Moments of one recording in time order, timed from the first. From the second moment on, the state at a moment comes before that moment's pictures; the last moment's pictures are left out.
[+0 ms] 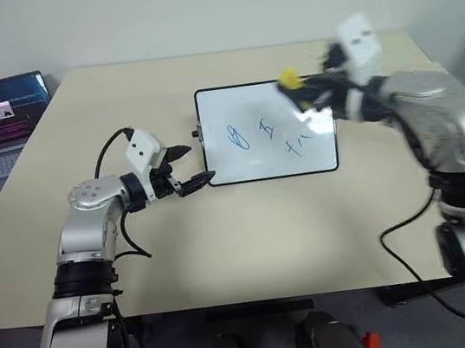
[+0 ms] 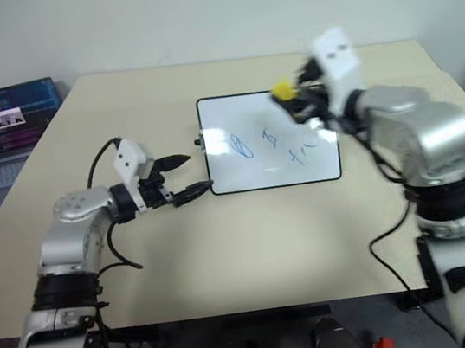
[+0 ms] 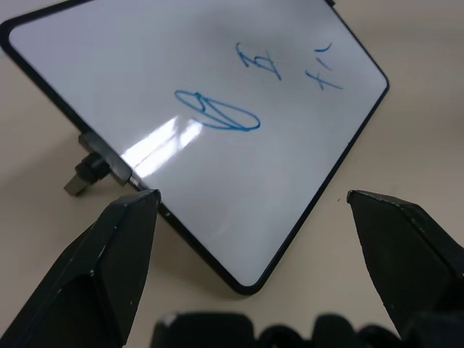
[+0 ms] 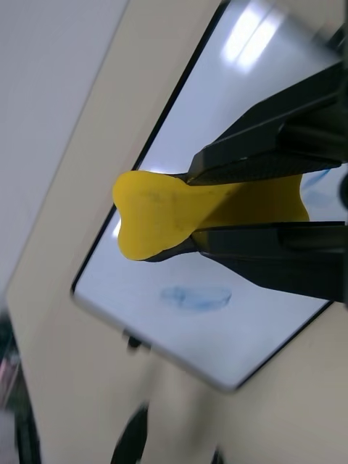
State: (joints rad) left arm -0.63 0.60 0.01 0.30 -0.26 0.25 -0.98; right arm -0.99 -0.41 0.09 -0.19 0.35 1.07 0.46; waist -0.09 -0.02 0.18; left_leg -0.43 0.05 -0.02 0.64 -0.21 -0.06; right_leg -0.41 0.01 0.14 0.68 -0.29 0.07
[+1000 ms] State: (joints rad) left arm -0.53 0.59 0.01 0.13 -0.27 0.34 -0.94; right arm -1.13 -0.14 0.44 0.59 -0.20 0.47 0.35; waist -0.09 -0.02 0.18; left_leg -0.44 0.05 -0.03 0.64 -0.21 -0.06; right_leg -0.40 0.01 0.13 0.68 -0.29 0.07
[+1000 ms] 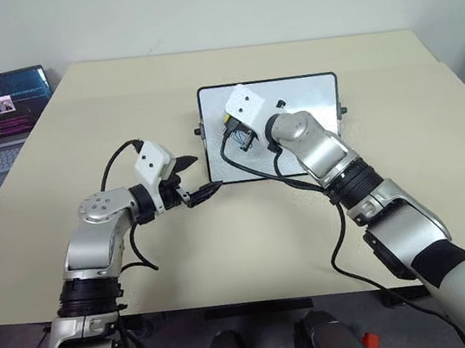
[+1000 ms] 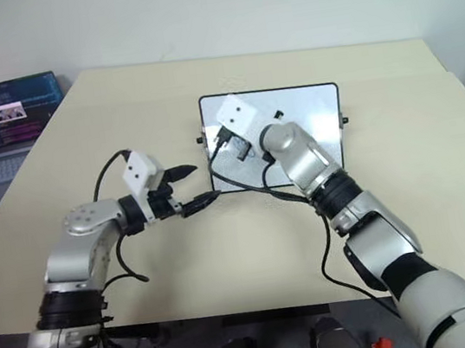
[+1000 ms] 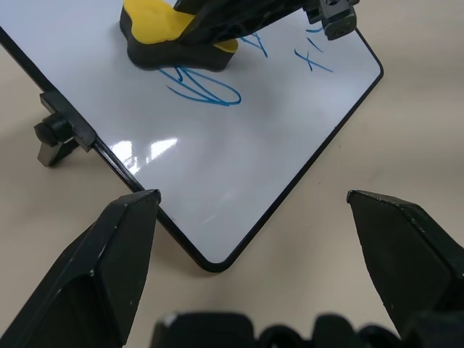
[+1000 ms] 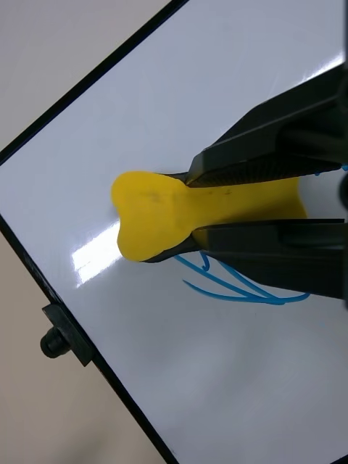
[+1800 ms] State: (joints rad) left arm -0.56 0.59 0.01 0.13 -0.27 0.33 -0.93; right arm -1.05 -0.13 0.54 0.59 -0.34 0.44 0.51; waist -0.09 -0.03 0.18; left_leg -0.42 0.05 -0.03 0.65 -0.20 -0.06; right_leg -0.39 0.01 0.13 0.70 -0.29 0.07
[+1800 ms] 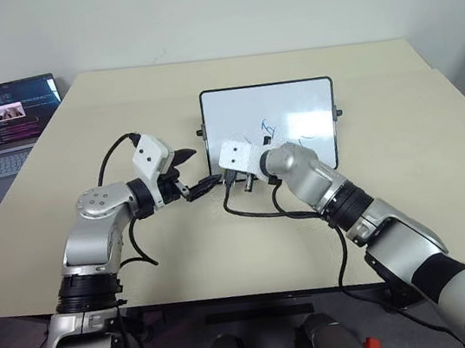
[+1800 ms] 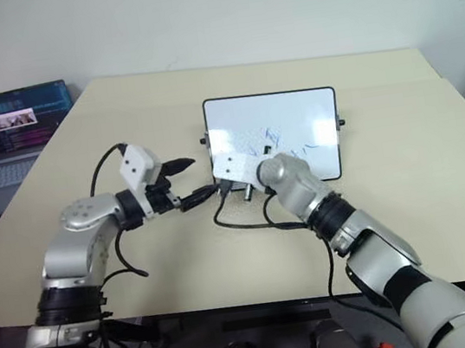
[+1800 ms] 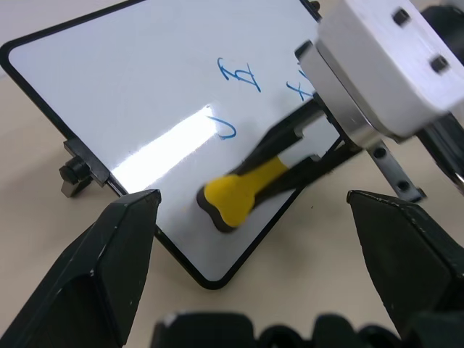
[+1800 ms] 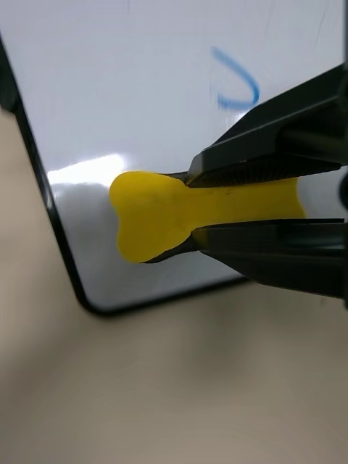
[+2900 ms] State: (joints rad) left arm -0.58 0.58 0.01 0.16 -0.28 0.32 -0.93; right arm -0.97 -0.17 0.56 0.42 -0.40 0.54 0.69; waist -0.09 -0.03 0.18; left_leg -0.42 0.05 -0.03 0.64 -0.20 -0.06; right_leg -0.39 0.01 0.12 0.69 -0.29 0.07
